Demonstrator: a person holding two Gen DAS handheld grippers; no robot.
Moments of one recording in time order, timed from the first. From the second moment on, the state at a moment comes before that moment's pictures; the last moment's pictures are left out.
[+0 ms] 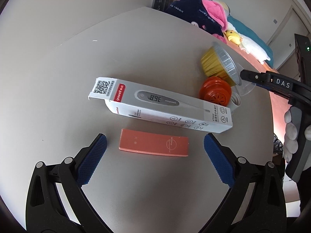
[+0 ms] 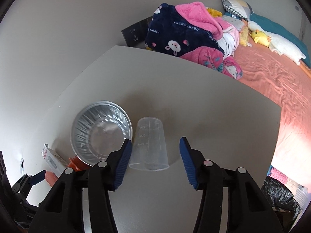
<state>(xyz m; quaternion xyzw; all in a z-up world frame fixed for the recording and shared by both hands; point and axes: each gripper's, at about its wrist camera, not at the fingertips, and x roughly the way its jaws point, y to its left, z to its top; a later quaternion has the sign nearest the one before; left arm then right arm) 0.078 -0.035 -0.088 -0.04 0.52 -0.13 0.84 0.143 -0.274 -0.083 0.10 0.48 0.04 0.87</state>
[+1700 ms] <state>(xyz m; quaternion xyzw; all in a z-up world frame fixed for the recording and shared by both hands) 0.022 -0.119 -0.018 0.00 0.44 -0.25 0.87 0.024 -0.323 -0.019 0.13 0.43 0.02 0.89</state>
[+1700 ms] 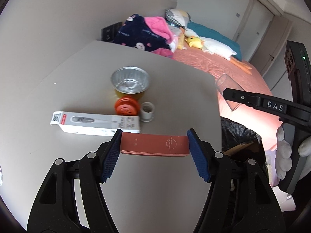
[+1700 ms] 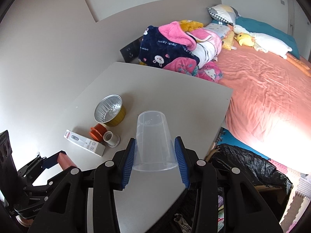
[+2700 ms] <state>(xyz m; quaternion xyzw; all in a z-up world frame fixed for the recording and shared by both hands) -0.034 -0.255 0.015 0.08 0.40 -0.40 0.82 -0.090 -0.432 0.012 0.18 0.38 -0.07 0.90</state>
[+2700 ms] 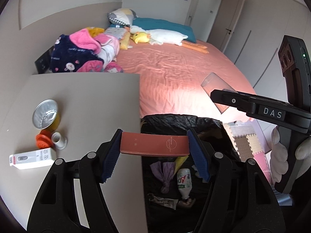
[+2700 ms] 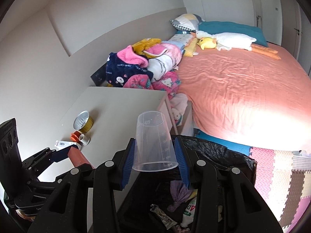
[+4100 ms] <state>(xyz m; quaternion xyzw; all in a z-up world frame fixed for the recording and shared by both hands) -0.038 -0.267 0.003 0.08 0.44 -0.44 0.77 -0.110 -0.452 0.027 0.20 0.34 -0.13 0.91</state>
